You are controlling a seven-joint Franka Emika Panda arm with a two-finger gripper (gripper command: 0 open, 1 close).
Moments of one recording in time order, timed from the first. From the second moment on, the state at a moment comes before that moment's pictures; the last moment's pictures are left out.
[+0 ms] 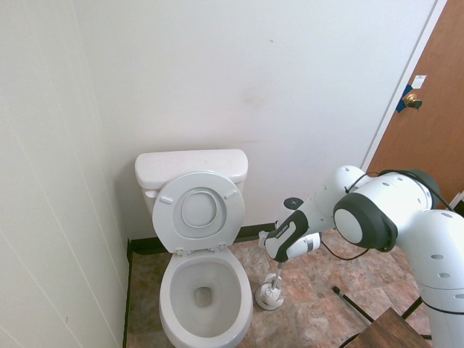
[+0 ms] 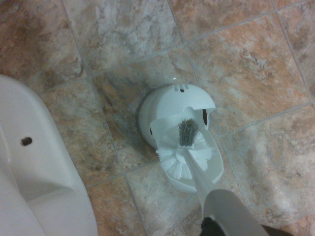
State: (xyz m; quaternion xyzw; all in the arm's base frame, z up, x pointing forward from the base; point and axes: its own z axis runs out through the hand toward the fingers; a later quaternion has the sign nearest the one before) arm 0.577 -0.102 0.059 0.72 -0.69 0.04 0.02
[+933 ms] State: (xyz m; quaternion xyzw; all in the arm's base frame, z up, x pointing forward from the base) arm 0.638 -0.149 -0.004 0.71 -0.70 -0.02 0.04
